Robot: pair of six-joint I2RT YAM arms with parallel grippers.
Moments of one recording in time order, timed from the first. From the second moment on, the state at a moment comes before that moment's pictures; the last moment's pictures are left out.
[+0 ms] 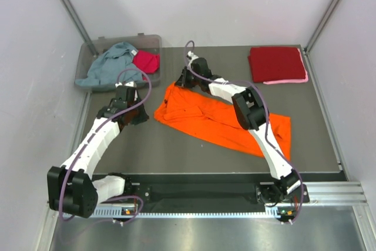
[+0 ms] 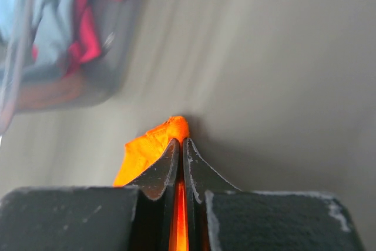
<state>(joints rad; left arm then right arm) -0.20 1.17 0.87 -0.59 0.03 -0.52 0.58 2.59 2.04 0.06 -0.35 0.58</state>
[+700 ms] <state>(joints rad) -0.20 1.09 0.87 -0.60 0.05 -0.48 0.34 2.68 2.16 0.09 -0.25 0.81</state>
